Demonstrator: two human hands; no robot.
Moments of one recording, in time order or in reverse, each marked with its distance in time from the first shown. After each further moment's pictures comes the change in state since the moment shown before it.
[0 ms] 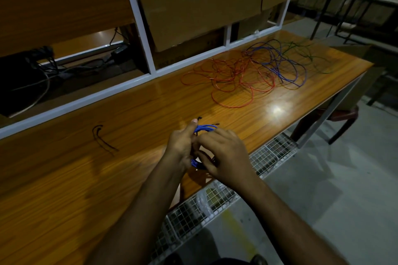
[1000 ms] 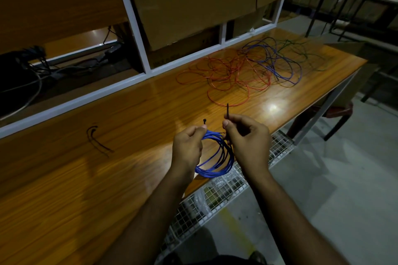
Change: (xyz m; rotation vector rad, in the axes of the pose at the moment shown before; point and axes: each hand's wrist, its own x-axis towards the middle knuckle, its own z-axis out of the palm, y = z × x) left_hand -0.028 -0.015 0.009 0.233 -0.073 0.253; right_hand 0.006 0.015 -0.023 0.567 0.383 0.849
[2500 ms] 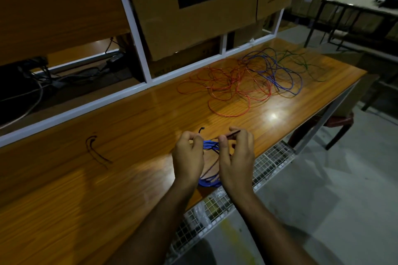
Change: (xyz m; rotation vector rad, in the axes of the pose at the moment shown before) left_hand 0.014 0.001 0.008 0.306 0.228 0.164; right_hand -0.012 0.018 0.027 -0.202 0.052 -0.194
